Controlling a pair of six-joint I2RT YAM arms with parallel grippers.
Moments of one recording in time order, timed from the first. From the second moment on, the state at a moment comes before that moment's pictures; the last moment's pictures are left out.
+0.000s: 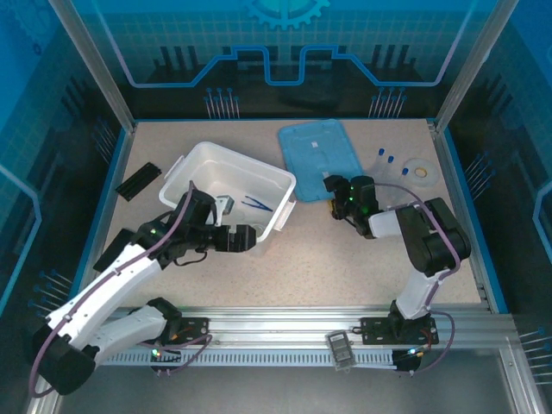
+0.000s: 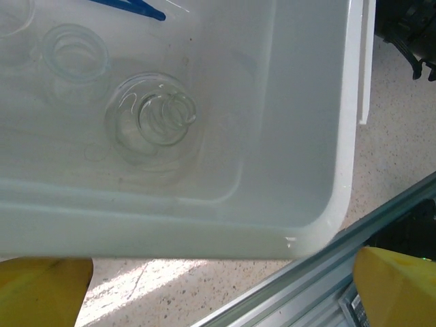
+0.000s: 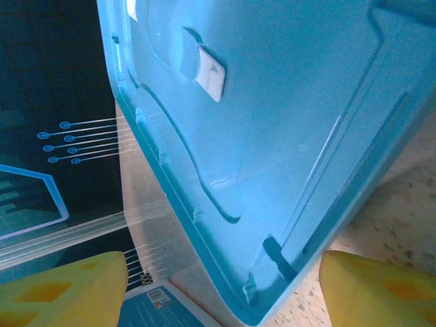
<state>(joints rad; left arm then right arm) -0.53 0.97 0.85 -0.75 0.26 -0.54 0.27 1.79 0.69 0.57 -0.21 1.45</state>
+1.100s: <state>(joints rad) -0.64 1.18 1.00 -0.62 0.25 -0.56 0.23 1.79 0.72 0.51 -0.24 1.46</state>
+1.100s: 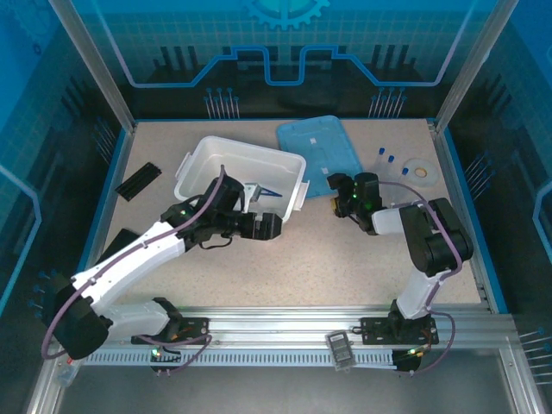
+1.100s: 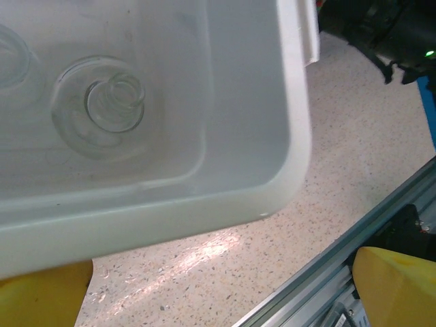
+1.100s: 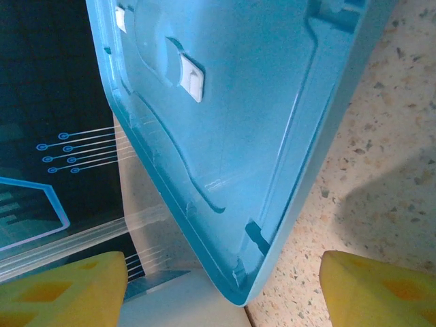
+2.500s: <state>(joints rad) -0.31 0.77 0.97 -0.81 -0.10 -0.30 0.24 1.90 0.94 0.34 -0.20 1.46</state>
